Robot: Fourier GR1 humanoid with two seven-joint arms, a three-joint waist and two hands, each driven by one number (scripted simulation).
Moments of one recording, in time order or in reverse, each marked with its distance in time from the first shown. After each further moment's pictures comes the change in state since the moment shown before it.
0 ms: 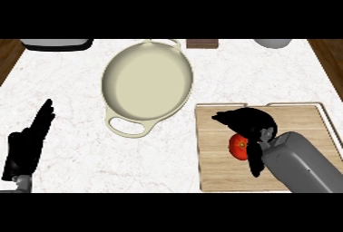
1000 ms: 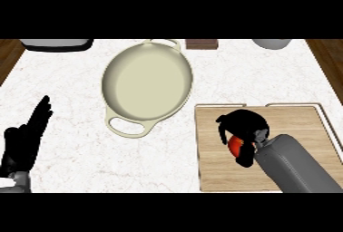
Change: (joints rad) left arm -0.022 -0.057 0.084 -0.019 -0.071 -0.069 0.039; right arm 0.034 0.071 -0.030 0.124 0.303 -0.055 -0.267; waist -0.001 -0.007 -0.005
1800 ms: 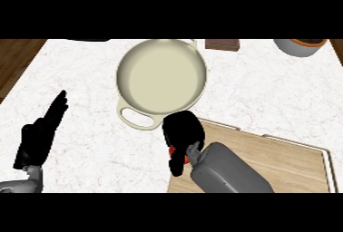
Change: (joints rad) left arm -0.044 -0.032 -0.051 -0.013 -0.032 -0.046 0.001; right arm -0.126 0.343 0.170 0.034 -0.061 -0.322 0.460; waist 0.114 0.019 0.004
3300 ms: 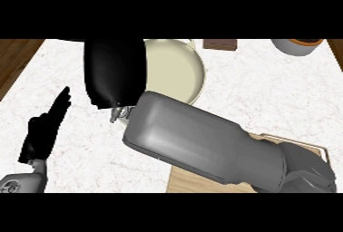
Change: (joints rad) left arm -0.044 -0.012 0.002 0.038 -0.017 0.004 0.014; right arm -0.760 0.014 0.106 0.223 0.017 -0.685 0.440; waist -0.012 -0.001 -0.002
